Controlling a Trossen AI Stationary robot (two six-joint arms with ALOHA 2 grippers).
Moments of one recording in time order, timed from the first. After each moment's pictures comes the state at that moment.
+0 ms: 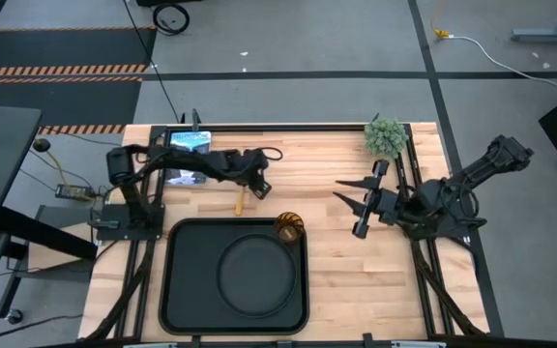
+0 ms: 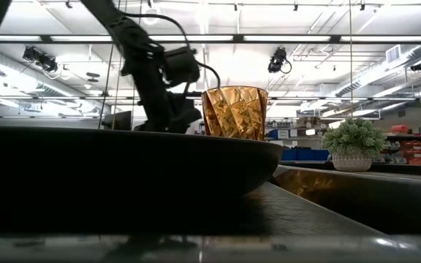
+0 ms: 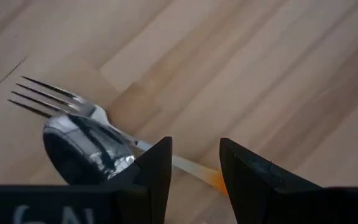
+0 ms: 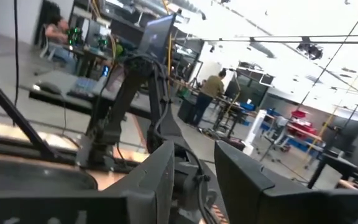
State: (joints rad) left arm 0.31 1.81 1.05 -0.34 -0.18 -0.45; right arm 0.49 0.95 0.71 0.46 0.78 -0.54
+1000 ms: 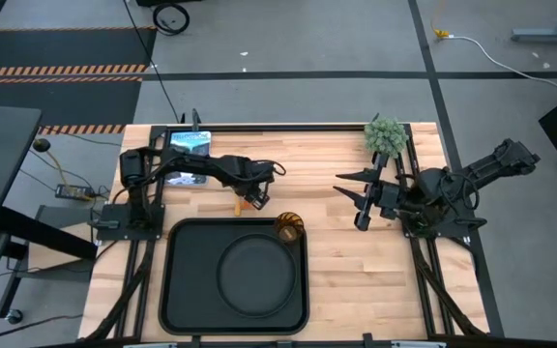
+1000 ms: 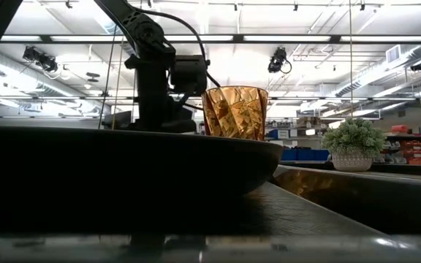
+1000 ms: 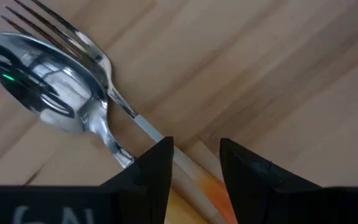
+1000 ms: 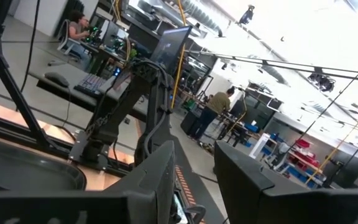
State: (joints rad) left arm 0.23 1.90 1.17 -0.67 -0.17 -0.59; right arm 0.38 0.89 0.71 0.39 0.57 -0.65
